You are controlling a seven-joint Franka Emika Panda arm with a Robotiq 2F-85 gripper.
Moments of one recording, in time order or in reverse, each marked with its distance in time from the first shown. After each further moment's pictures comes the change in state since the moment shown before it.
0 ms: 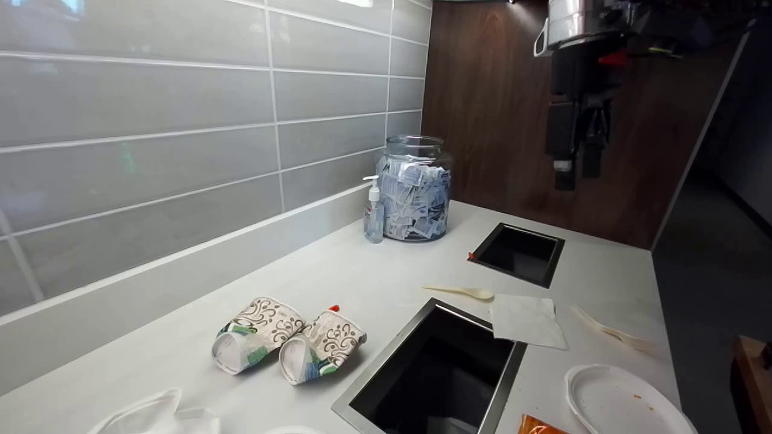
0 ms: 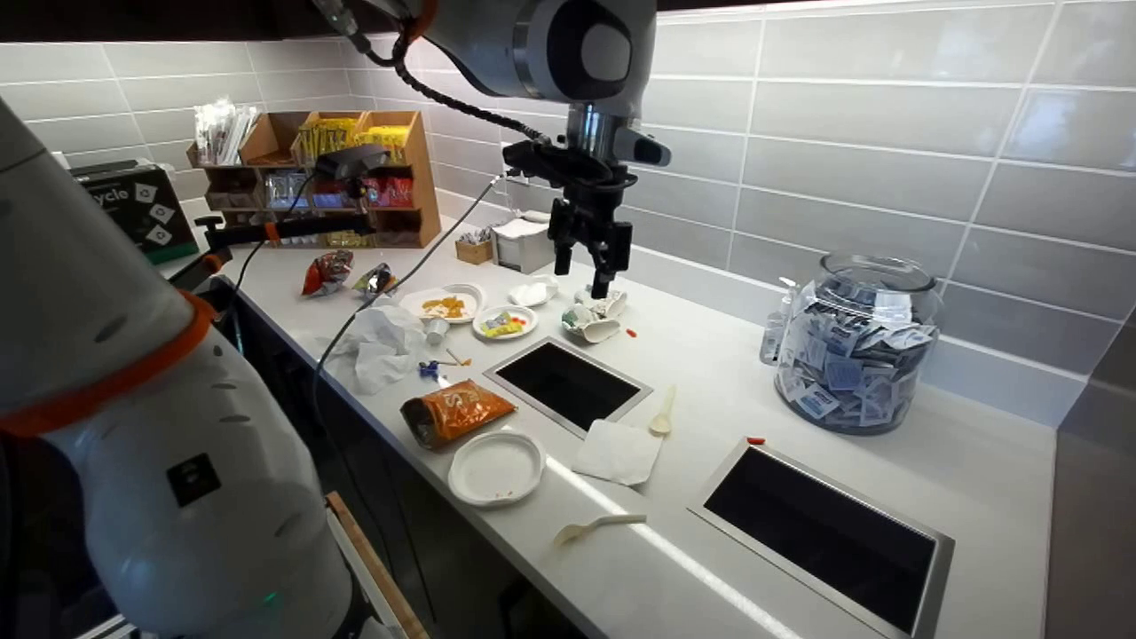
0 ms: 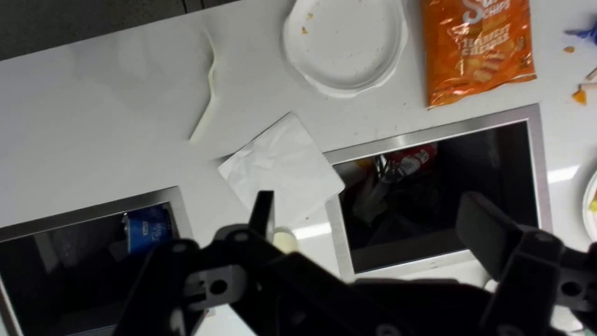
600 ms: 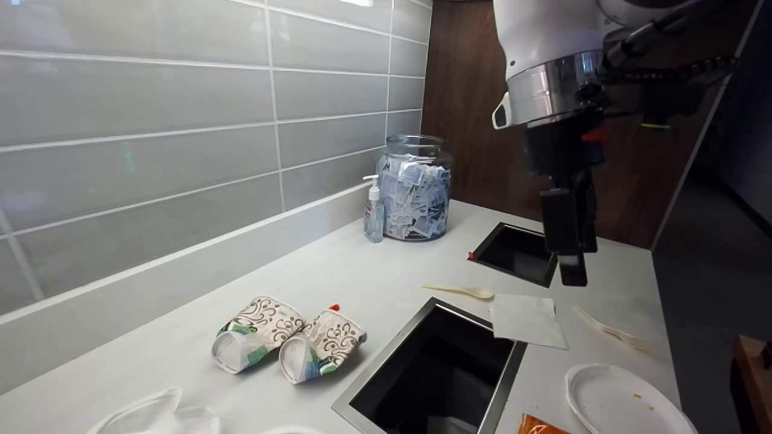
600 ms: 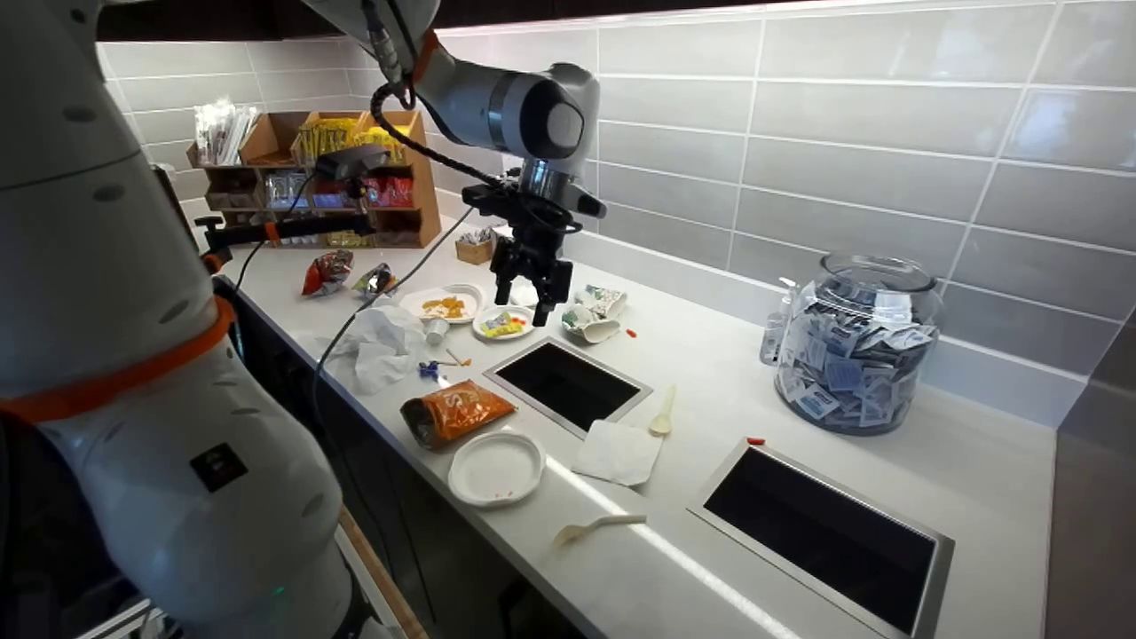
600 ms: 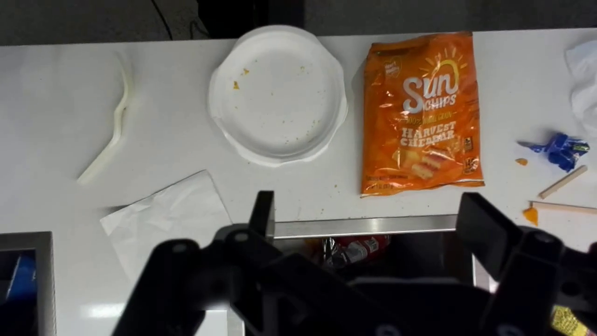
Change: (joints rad) arm 0.114 0.165 0.081 0.005 0.062 0.002 -0.025
